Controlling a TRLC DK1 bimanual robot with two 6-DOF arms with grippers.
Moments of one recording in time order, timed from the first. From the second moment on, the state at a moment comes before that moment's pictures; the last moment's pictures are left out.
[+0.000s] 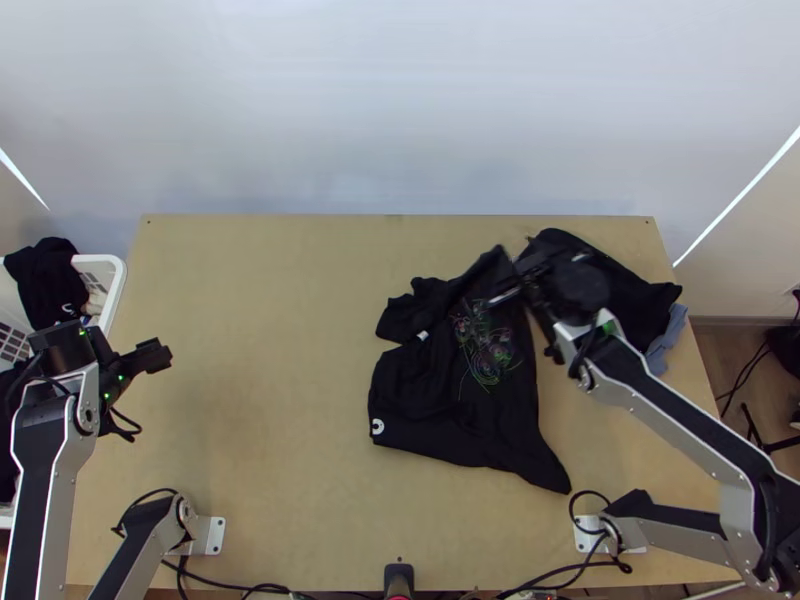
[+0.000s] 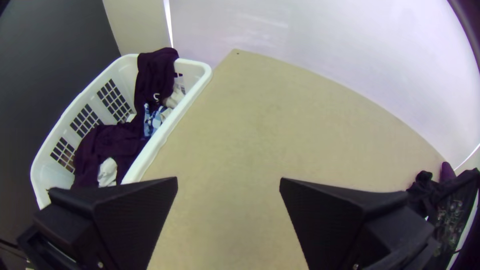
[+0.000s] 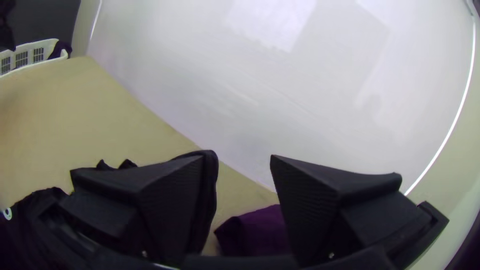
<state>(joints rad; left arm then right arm) 0.31 0.85 0.79 -0.68 -0.11 -0.11 0.51 1.33 0.89 0.24 0.29 -0.40</state>
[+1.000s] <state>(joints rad) 0.34 0.84 0.79 -0.69 -0.12 -0.07 0.44 1.66 1.53 -0.92 -0.01 0.24</state>
